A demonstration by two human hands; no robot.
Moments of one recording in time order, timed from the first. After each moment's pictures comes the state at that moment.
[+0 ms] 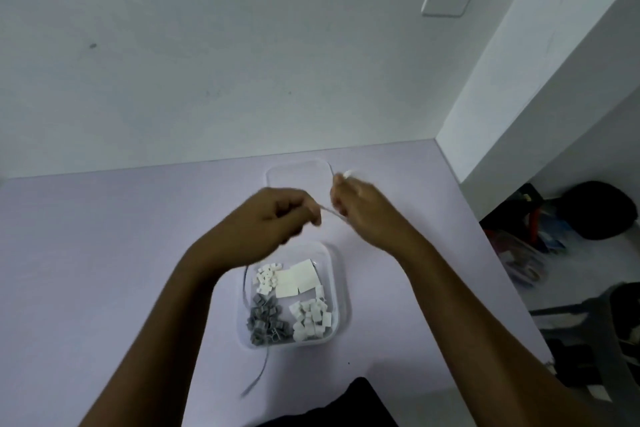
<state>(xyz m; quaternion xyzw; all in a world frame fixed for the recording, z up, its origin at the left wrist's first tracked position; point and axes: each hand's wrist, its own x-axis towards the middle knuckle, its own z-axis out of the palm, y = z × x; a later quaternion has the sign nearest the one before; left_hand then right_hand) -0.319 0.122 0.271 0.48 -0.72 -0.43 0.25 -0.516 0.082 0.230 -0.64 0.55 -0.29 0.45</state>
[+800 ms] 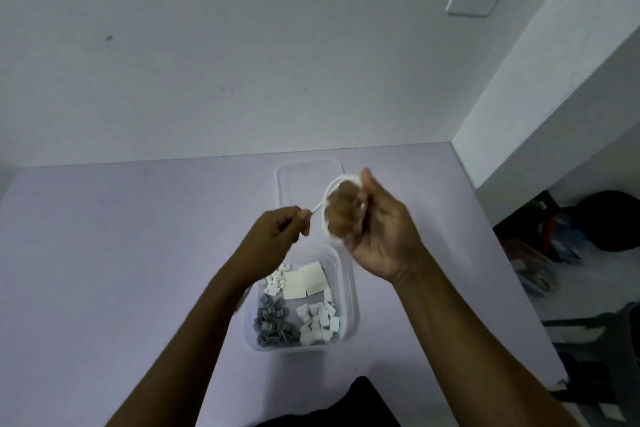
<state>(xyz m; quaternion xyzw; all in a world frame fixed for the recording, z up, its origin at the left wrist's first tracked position) -0.309 0.112 0.193 0.56 -0.64 -0.41 0.32 -0.496 0.086 0.227 -0.20 0.13 -0.37 0.90</state>
